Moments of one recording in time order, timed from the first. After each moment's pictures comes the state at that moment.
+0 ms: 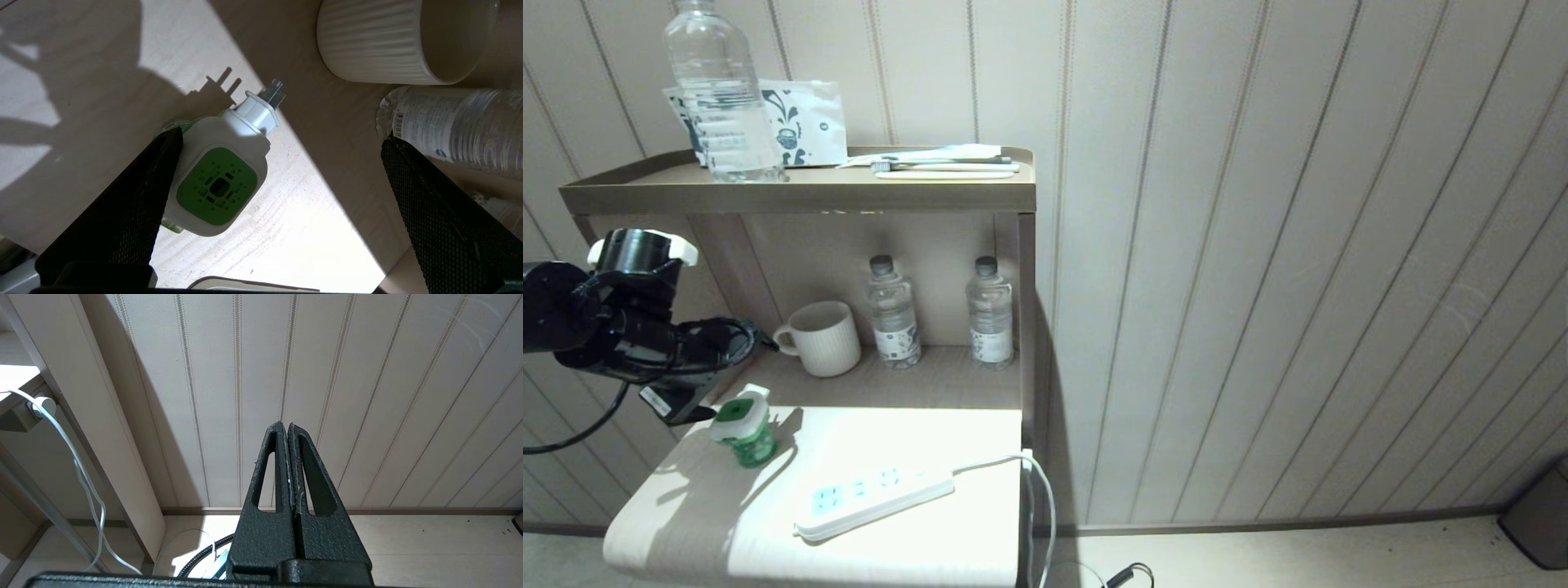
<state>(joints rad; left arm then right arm) 0.08 1.83 -1.16 0.21 -0.02 -0.89 0.00 0.01 0.00 0.01 -0.02 0.00</state>
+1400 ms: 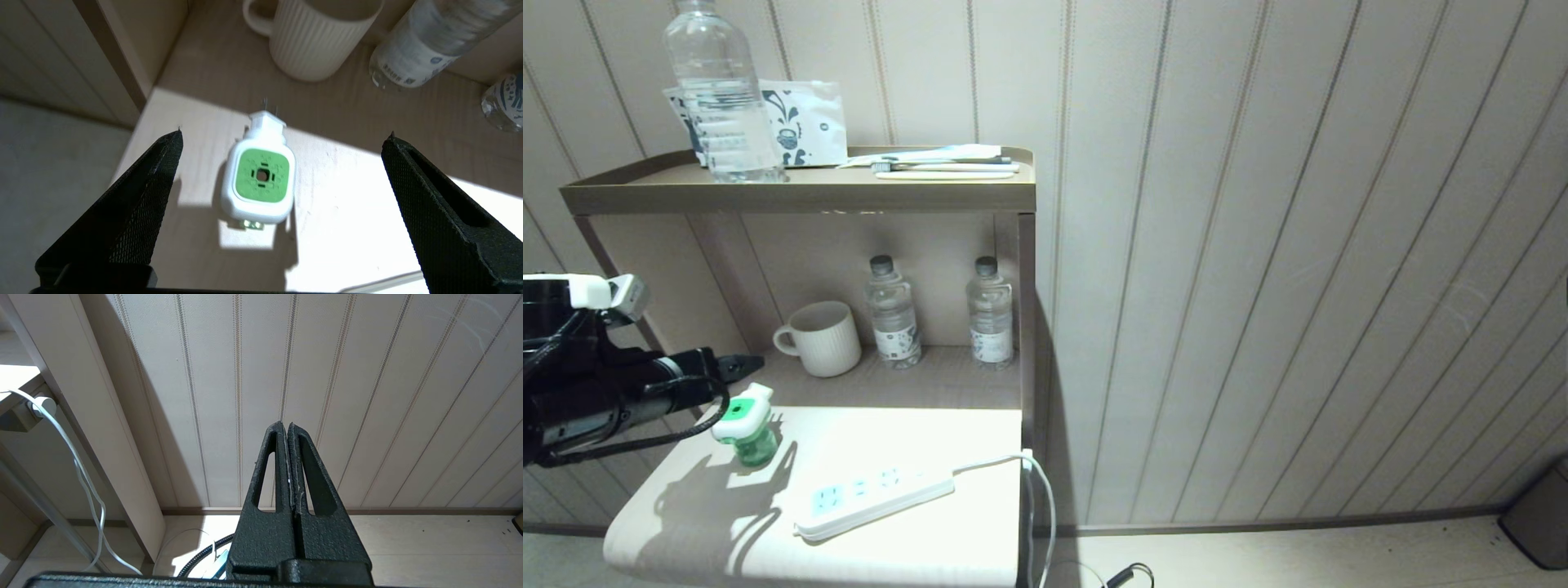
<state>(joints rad) 0.09 1.56 -0.65 -0.42 -0.01 -0.19 0.00 0.01 0.00 0.01 -0.02 0.00</state>
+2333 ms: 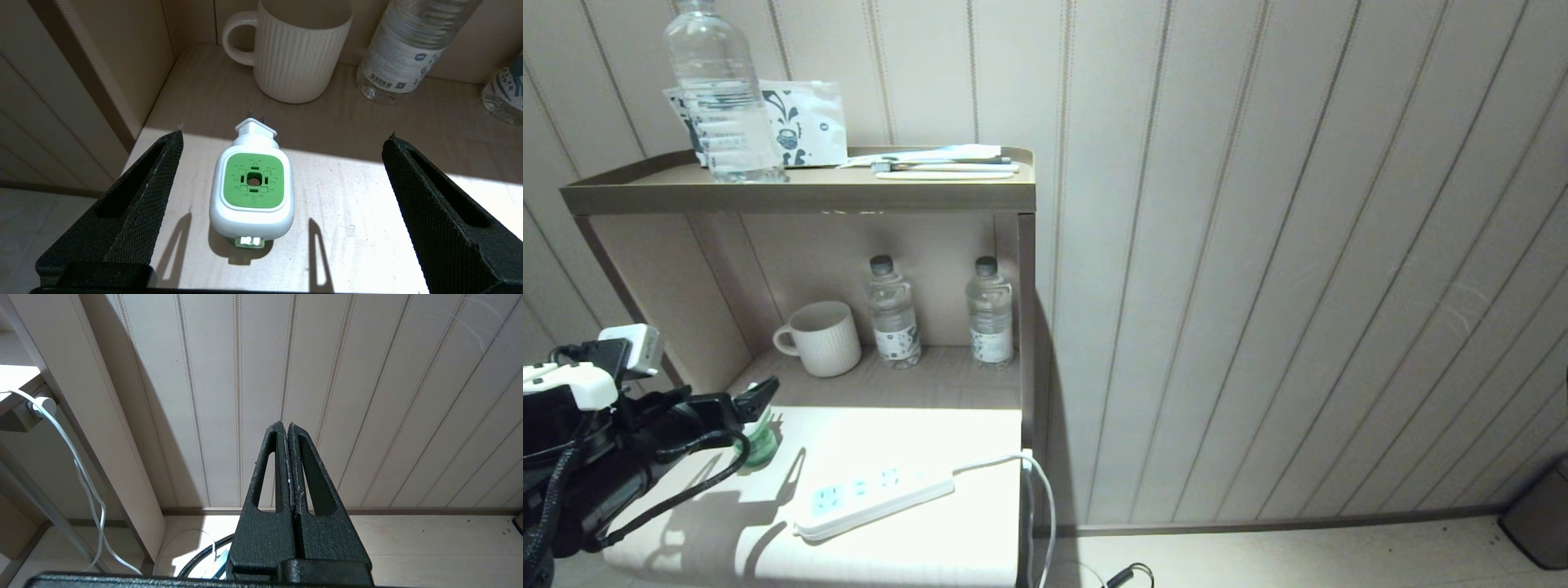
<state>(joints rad) 0.06 1.73 -0.25 -1.22 -0.01 -0.09 0.00 0.01 0.00 0.01 -0.02 0.00</state>
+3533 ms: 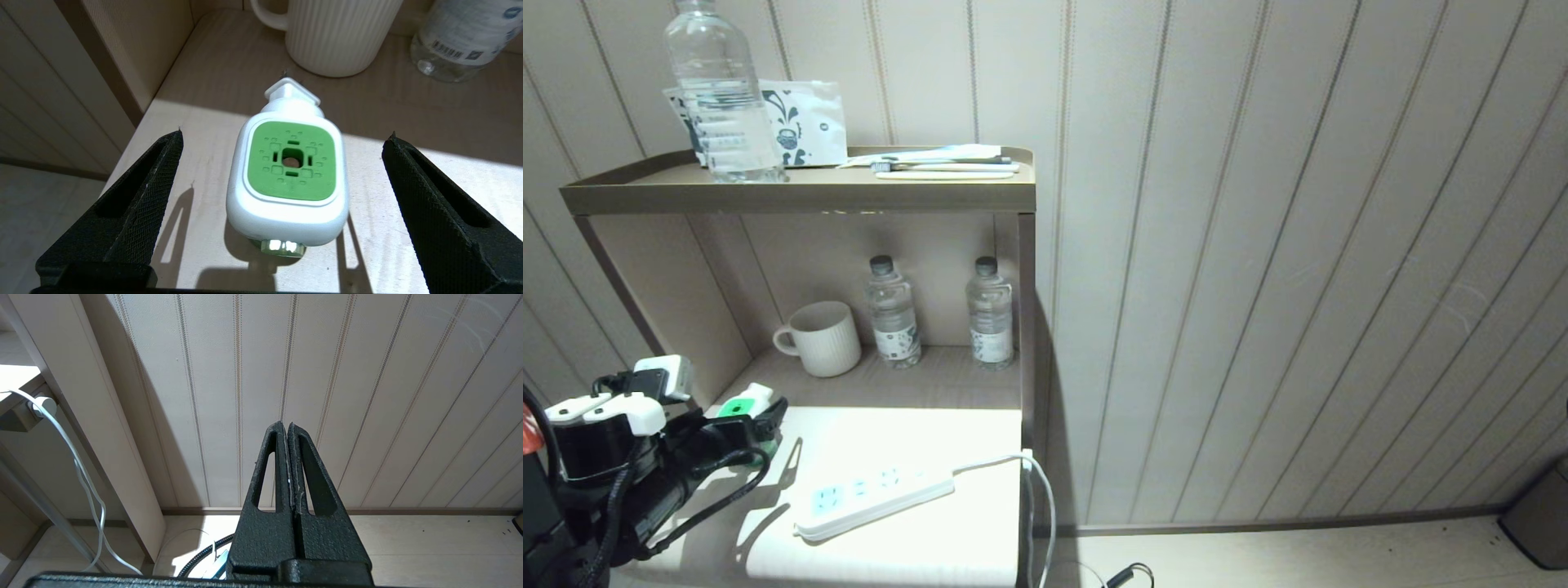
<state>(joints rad) 0.06 2.00 -0.18 -1.52 0.07 -0.08 0.00 0.01 0.00 0.01 -0.02 0.00</state>
